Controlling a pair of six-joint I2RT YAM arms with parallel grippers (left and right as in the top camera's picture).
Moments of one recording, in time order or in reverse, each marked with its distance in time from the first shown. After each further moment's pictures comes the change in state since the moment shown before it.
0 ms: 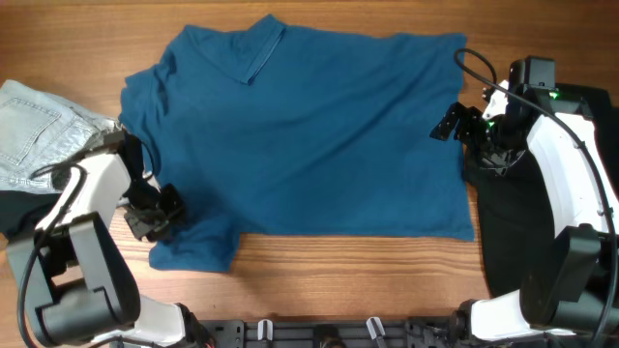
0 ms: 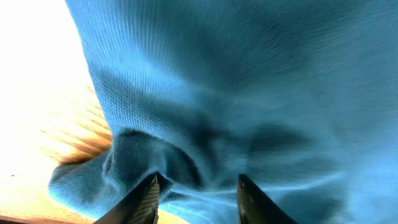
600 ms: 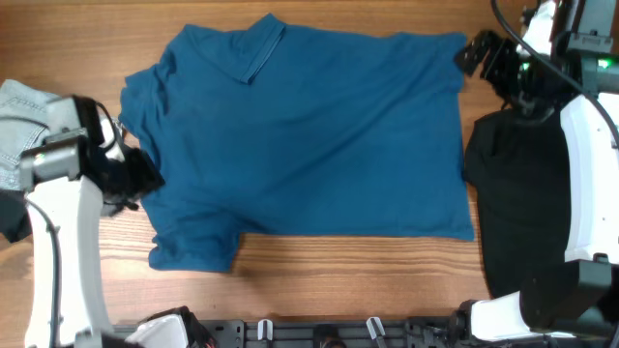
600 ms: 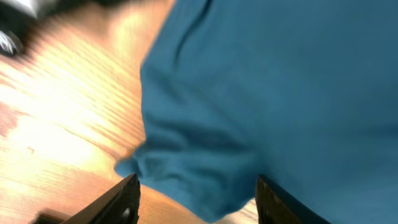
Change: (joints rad) left arm -0.005 -0.317 0.218 -0.141 -0.062 0.051; right arm 0.000 -0.013 0.381 -0.065 -0.037 0.010
